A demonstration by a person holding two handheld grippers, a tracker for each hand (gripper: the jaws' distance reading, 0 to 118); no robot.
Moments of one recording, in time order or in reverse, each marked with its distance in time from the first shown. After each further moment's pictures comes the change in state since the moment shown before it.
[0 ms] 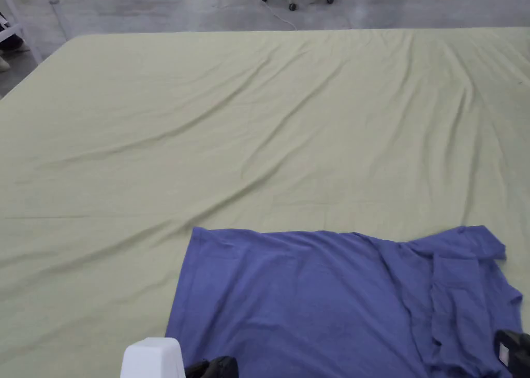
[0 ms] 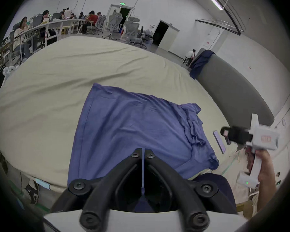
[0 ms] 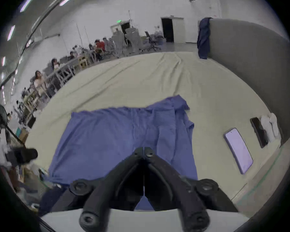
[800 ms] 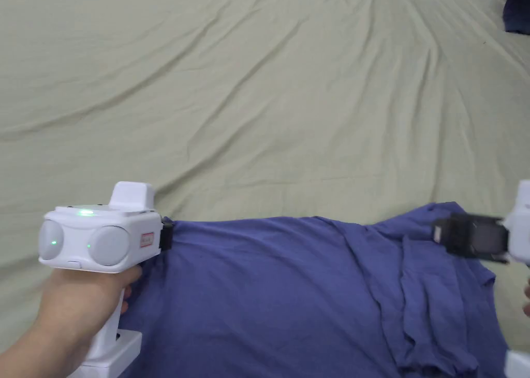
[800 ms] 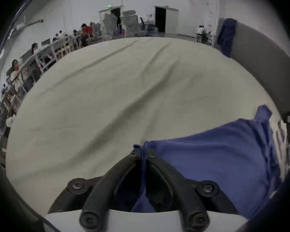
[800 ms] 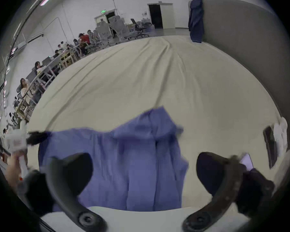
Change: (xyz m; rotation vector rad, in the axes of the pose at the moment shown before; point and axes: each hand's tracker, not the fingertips) left arm -0.065 0.144 -0.234 -0.056 0.299 -0.250; right arm 0.083 0.131 -0.160 -0.077 -0.051 -0.190
